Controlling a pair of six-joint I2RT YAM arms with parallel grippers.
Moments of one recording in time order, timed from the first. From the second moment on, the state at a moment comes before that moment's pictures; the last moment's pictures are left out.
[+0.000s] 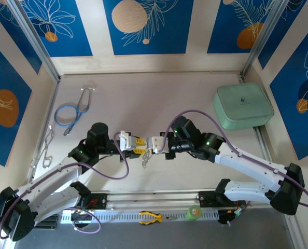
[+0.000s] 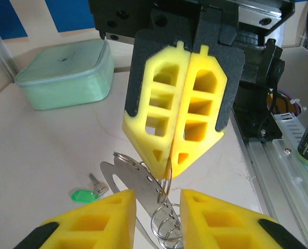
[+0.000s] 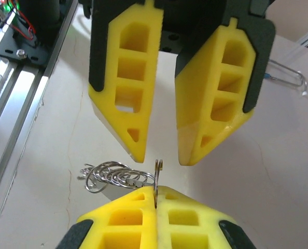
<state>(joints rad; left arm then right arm) -0.65 0.92 0.55 0.03 0.79 0.40 0.94 1.11 0.92 -0.47 -0.34 -0.73</state>
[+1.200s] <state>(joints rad) -0.65 0.90 0.53 0.10 0.81 0.53 0.77 0.99 0.72 -0.22 -0.71 -0.51</state>
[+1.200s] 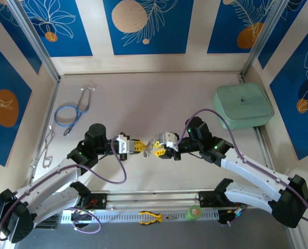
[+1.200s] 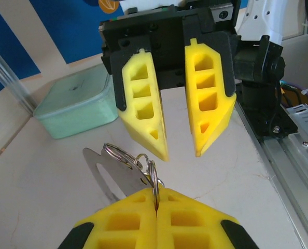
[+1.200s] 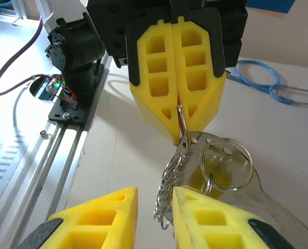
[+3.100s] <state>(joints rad) -0.69 0.93 0.57 -0.02 0.79 0.66 0.89 1.06 0.79 -0.29 -0.49 -0.66</state>
